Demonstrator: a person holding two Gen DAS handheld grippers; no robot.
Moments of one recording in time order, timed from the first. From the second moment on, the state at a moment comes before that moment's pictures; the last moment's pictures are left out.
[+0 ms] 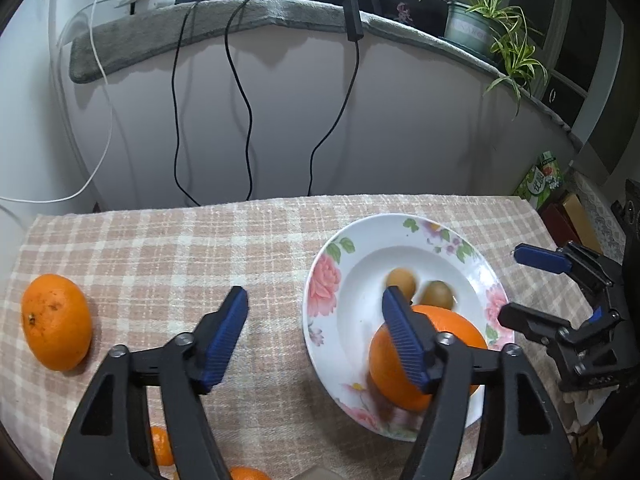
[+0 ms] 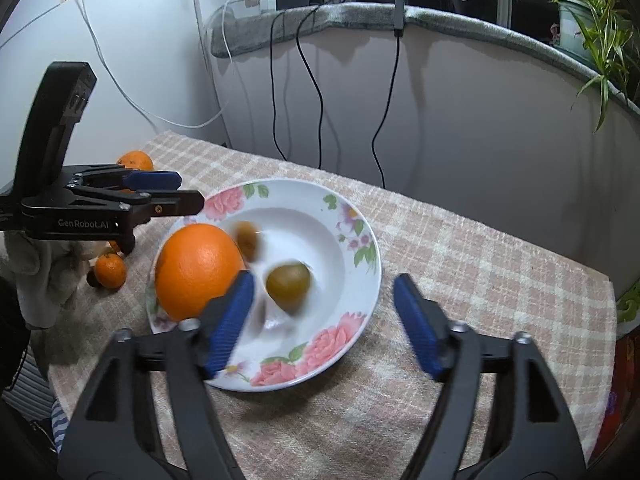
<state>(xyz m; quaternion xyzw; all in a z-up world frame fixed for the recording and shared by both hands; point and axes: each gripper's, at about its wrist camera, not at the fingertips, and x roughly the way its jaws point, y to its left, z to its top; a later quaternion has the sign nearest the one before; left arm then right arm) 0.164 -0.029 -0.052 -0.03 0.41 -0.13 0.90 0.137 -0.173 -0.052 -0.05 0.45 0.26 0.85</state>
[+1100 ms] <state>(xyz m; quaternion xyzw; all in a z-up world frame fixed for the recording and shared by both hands) 0.109 0.017 -0.017 -0.05 0.37 -0.09 0.92 0.096 -0.143 -0.007 -0.07 0.41 0.29 0.86</state>
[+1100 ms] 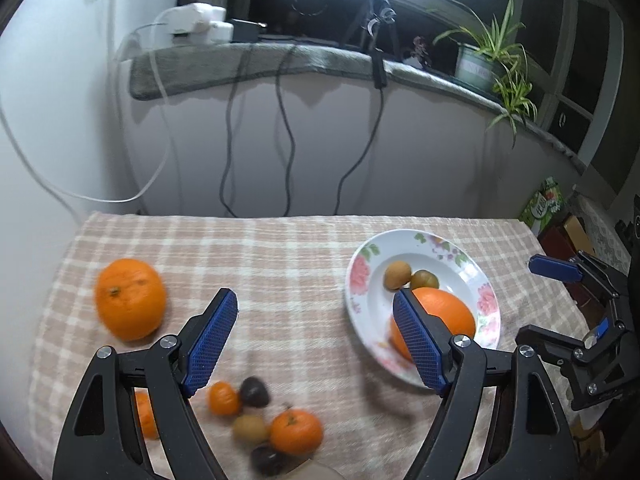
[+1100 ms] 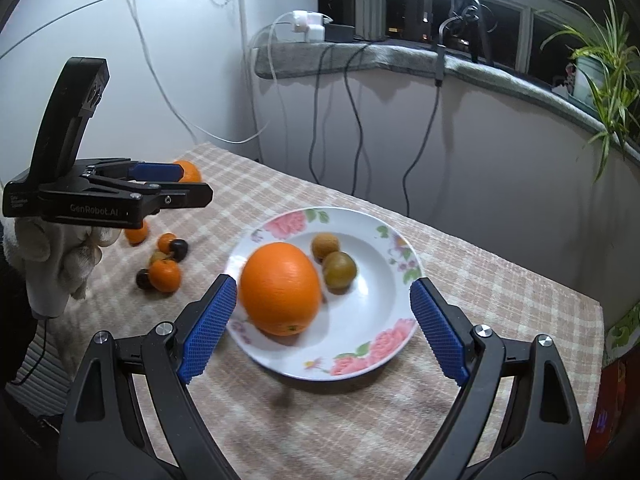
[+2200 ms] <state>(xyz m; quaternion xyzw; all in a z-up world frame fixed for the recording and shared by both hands) 0.036 0.132 -0.072 -0.12 0.41 0.01 0.91 0.064 -0.021 -0.042 -0.06 0.45 0.40 0.80</state>
